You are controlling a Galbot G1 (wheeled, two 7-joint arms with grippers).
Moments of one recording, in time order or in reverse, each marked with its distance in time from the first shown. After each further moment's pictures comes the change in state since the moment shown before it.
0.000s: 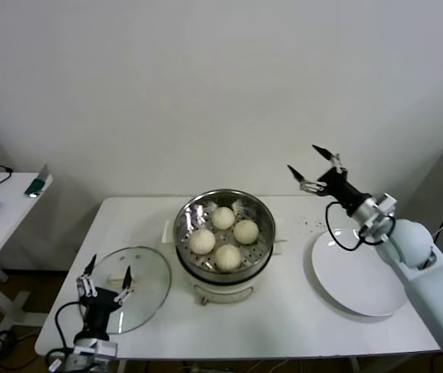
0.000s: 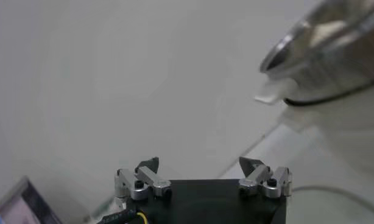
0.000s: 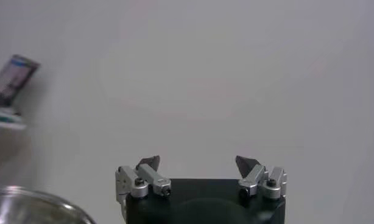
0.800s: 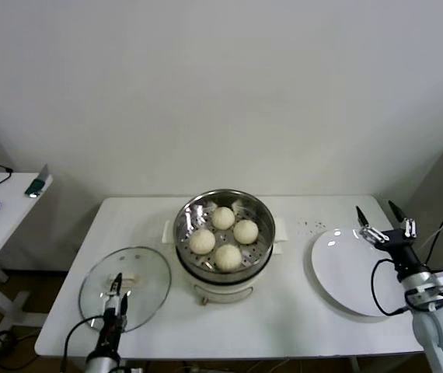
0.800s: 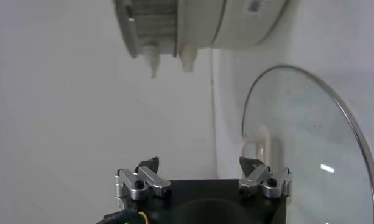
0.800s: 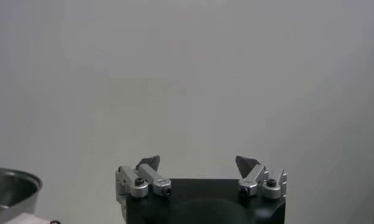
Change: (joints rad) left arm 0.016 -0.043 0.029 0.124 0.863 0.114 -0.014; right arm -0.488 0.242 0.454 0.110 -0.048 -0.020 0.085
